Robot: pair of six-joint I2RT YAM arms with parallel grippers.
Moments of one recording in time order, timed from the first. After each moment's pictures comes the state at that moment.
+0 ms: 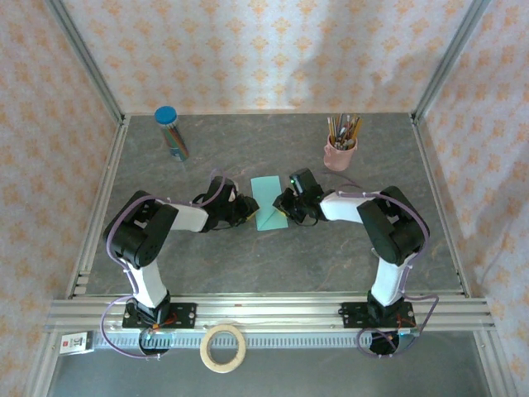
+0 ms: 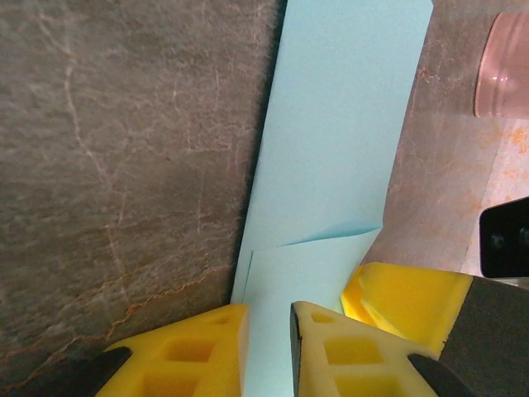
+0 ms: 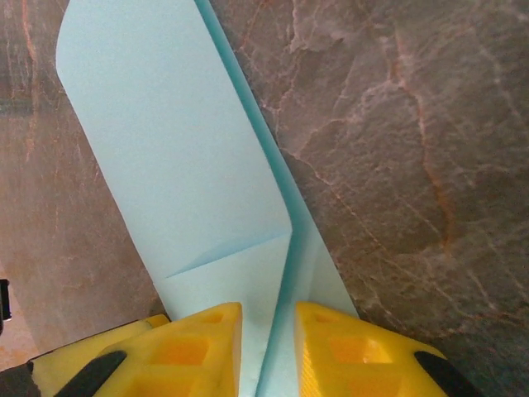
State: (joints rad) left arm -0.43 1.80 0.73 0.30 0.40 -1.14; right arm 0.57 1.83 0.93 0.00 -0.28 1.12
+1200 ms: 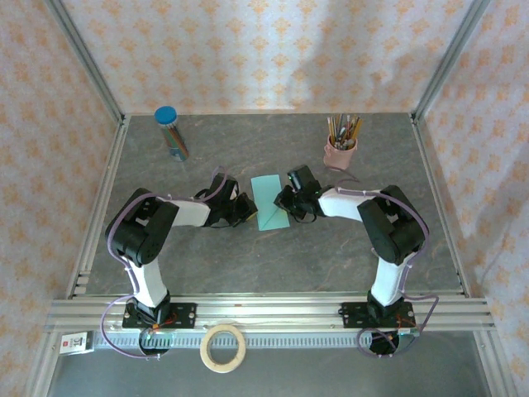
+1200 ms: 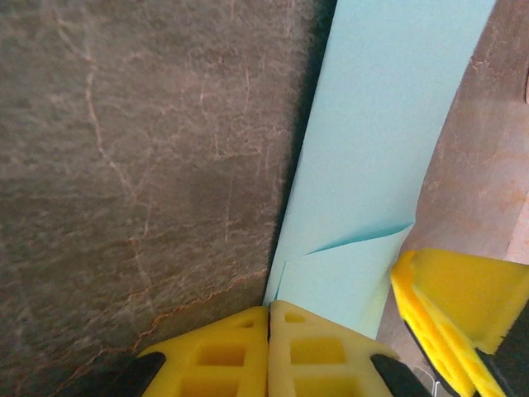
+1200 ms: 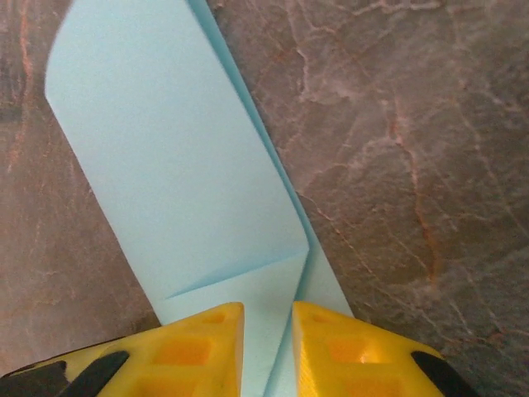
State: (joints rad) left arm -0.42 1.82 0.80 0.15 0.39 -1.06; right arm 0.57 1.83 0.99 -0.08 -0.22 1.05
